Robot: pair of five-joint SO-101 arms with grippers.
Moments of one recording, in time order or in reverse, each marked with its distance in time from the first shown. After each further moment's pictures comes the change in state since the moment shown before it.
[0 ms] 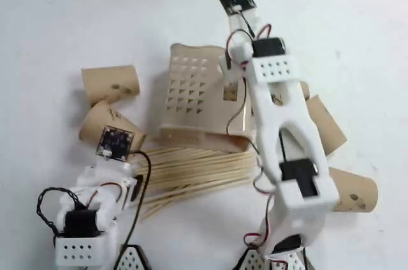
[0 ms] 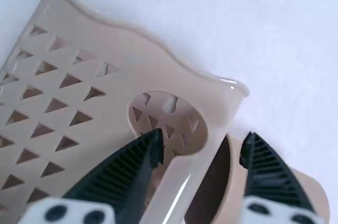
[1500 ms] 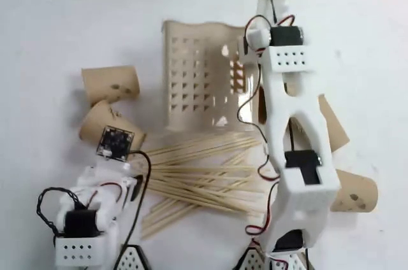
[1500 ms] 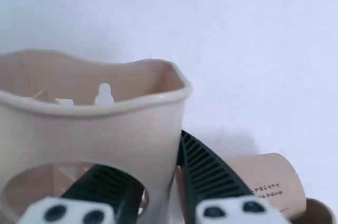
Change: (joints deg) left arm 0.0 0.0 0.0 0.0 0.0; right arm 5.6 2.2 -9.9 2.7 -11.9
